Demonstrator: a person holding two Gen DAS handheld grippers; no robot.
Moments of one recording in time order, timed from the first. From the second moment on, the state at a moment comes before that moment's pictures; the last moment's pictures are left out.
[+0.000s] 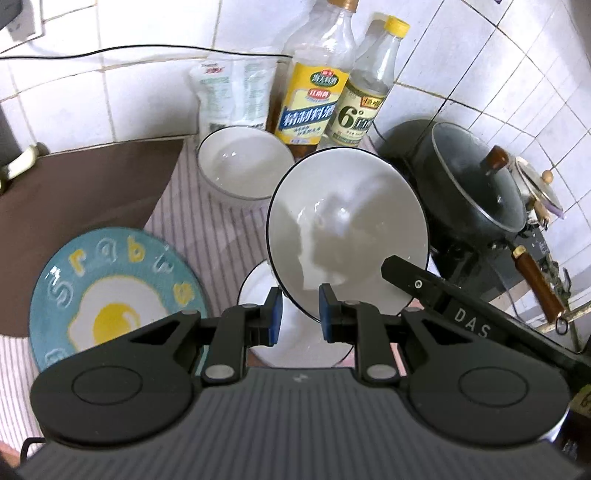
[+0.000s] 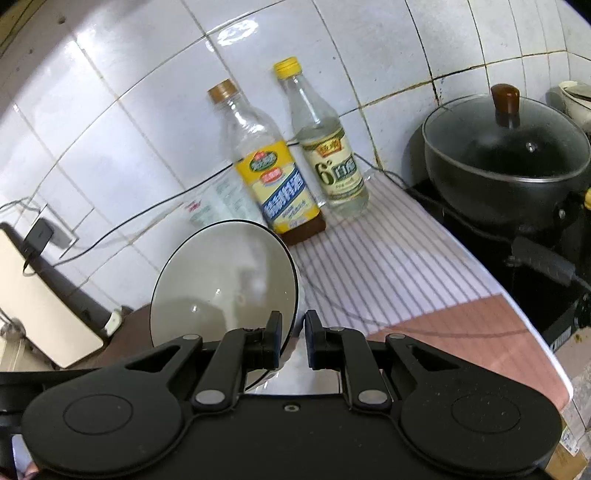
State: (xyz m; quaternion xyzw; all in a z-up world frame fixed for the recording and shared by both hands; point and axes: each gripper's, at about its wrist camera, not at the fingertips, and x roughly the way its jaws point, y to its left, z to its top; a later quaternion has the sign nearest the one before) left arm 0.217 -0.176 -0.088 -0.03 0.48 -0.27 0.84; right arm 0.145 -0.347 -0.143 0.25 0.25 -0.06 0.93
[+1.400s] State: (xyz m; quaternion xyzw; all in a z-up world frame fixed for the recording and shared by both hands) left arm 0.219 -0.169 -0.155 -0.03 0.54 -0.26 0.80; right arm 0.156 -0.306 -0.195 0.03 0.29 -0.07 0.95
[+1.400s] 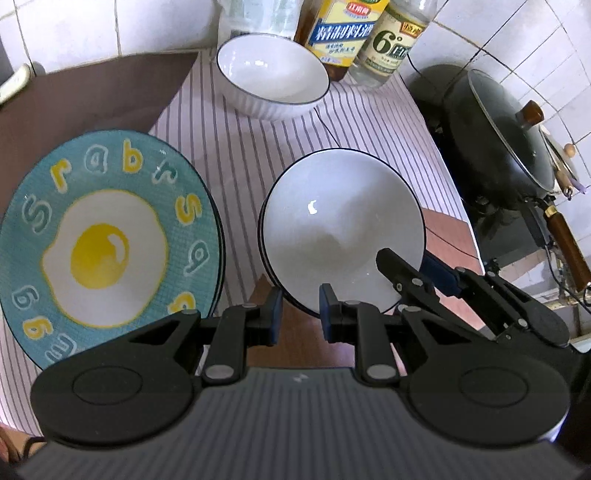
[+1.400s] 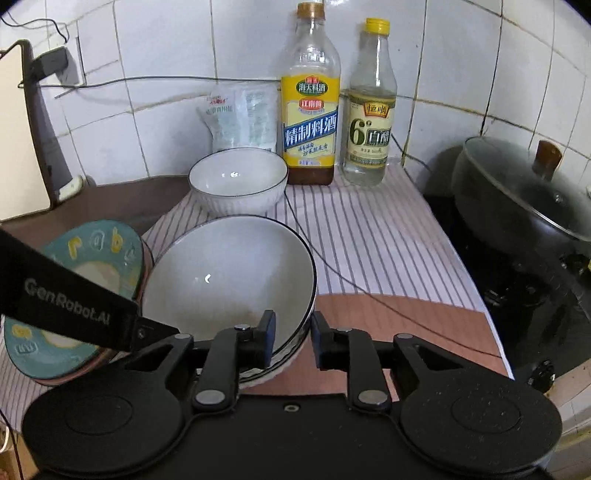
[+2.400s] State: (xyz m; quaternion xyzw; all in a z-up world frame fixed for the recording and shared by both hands) left arm 0.262 -0.101 -0.082 -0.06 0.39 -0.29 0.87; right arm 0.205 -0.312 -0.114 0.05 0.24 0.04 0.97
